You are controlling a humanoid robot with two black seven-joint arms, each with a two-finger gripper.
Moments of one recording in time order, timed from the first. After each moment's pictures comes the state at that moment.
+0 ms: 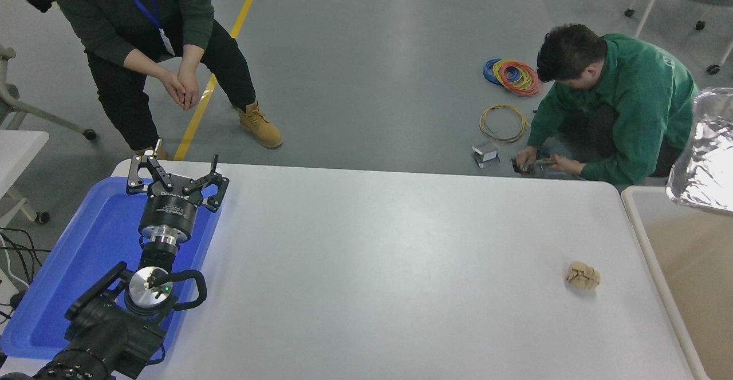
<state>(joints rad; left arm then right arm) -0.50 0.13 -1.12 -0.54 -0.09 -0.62 -0.36 1.30 -0.76 -1.14 0.30 -0.18 0.48 0.08</state>
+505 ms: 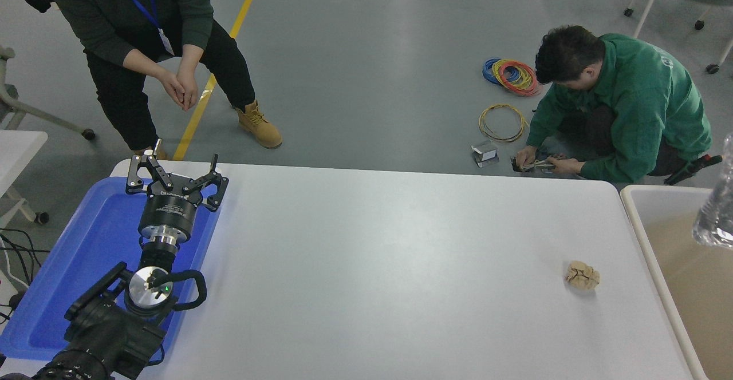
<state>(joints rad) -0.50 0.13 -1.12 -0.54 -0.09 -0.62 -0.36 0.88 -0.66 -0.99 0.15 -0.17 0.11 0.08</state>
